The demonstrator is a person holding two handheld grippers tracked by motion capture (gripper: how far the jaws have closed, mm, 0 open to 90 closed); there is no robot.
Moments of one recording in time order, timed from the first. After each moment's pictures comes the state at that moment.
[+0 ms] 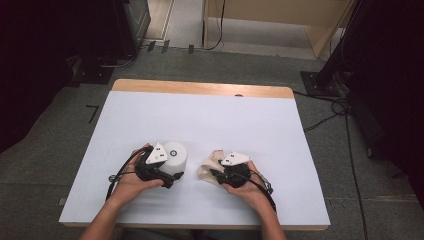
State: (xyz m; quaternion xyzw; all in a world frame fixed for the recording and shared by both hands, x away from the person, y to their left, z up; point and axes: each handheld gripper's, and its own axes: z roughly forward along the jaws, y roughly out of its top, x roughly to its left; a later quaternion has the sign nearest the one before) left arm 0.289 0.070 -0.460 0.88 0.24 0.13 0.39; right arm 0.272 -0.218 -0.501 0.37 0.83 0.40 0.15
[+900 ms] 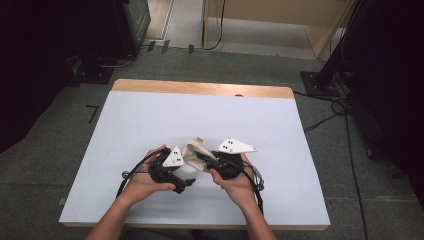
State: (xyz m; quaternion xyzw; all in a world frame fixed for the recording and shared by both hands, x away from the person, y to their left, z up) left arm 0.284 0.033 -0.454 0.91 0.18 0.10 0.37; right arm 0.262 -0.182 -0.416 0.37 0.74 0.55 0.12
